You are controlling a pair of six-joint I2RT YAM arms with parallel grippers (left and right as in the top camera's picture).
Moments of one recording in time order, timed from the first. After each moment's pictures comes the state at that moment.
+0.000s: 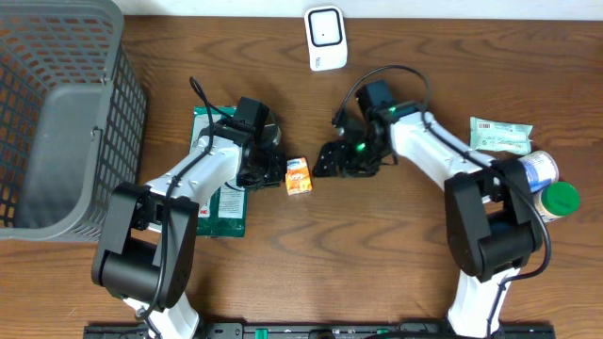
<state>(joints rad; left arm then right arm) -0.32 1.85 1.11 -0.63 0.36 -0.35 0.38 2.02 1.35 -0.75 -0.63 0.20</state>
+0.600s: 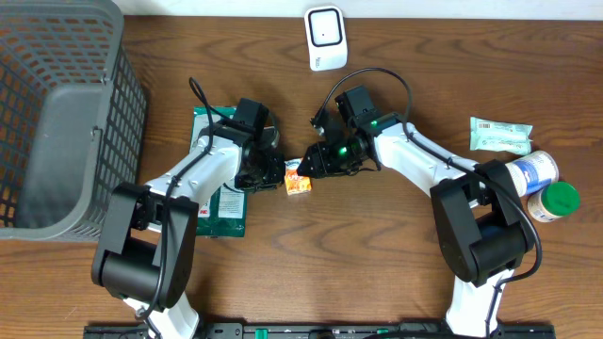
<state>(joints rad) -0.32 1.84 1.11 -0.67 0.37 -0.35 0.45 2.02 1.31 -0.54 -0.66 0.26</state>
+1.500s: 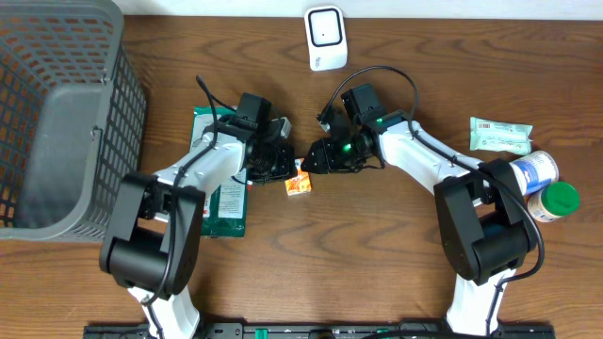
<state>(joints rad) -0.32 1.91 1.13 -0.53 0.52 -0.35 0.43 2.02 1.31 -0.53 -0.65 0.29</state>
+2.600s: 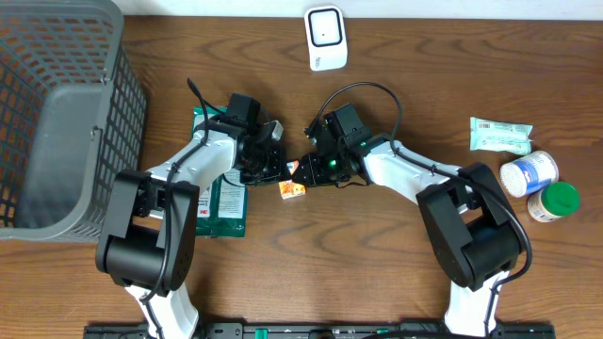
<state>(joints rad) -0.27 1.91 1.13 -0.59 0.56 -0.32 0.52 2.02 1.18 -0.29 -0.57 0.40</state>
